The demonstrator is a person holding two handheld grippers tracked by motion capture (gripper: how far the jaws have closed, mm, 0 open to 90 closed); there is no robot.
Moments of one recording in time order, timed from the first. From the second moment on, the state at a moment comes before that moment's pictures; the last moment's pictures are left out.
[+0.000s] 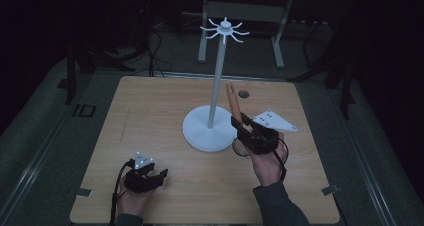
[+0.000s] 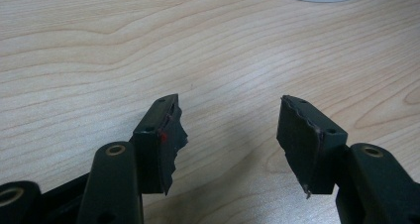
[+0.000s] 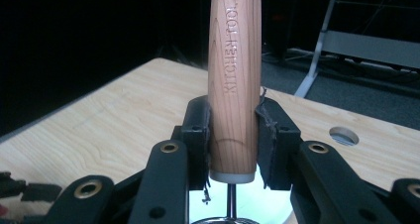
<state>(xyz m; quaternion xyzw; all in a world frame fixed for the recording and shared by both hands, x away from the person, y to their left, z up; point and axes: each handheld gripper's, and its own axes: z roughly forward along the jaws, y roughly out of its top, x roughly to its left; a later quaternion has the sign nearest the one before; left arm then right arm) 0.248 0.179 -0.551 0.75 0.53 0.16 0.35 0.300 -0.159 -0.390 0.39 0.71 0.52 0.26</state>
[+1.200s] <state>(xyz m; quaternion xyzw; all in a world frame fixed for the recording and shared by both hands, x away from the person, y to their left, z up) 0.248 0.180 -0.551 0.75 0.53 0.16 0.35 0.313 -0.160 -0.357 0.39 0.66 0.58 0.26</state>
